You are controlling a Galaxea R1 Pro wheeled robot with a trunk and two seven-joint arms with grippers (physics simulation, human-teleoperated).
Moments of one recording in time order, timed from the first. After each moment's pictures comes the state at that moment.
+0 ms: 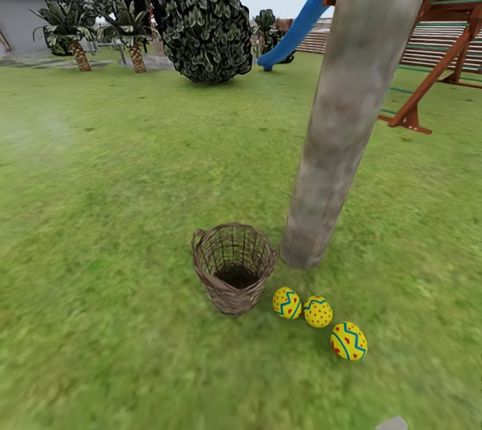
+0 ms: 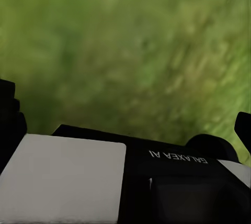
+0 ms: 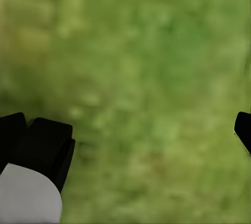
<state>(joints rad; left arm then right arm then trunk) -0.41 0.12 -0.12 0.05 0.58 0.14 -0.54 -0.45 -0.23 -0.41 0.01 0.65 -0.11 0.25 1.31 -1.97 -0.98</state>
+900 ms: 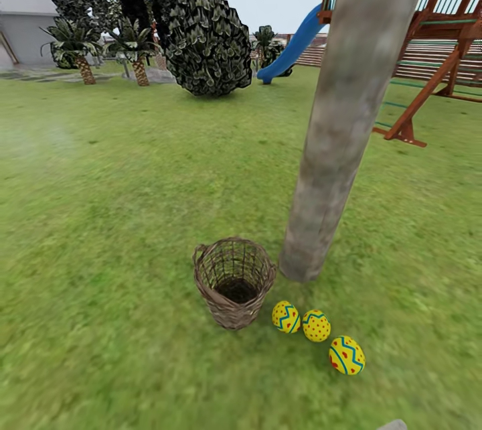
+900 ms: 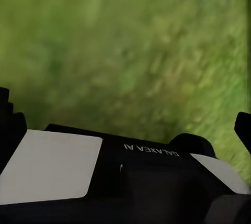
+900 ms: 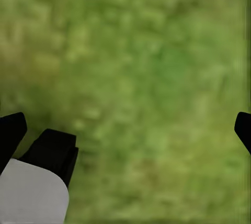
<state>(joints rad) -0.41 0.12 -0.12 0.05 0.58 0.14 -0.54 -0.43 -0.23 -0.41 0.01 0.65 -0.16 0.25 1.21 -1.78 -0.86</state>
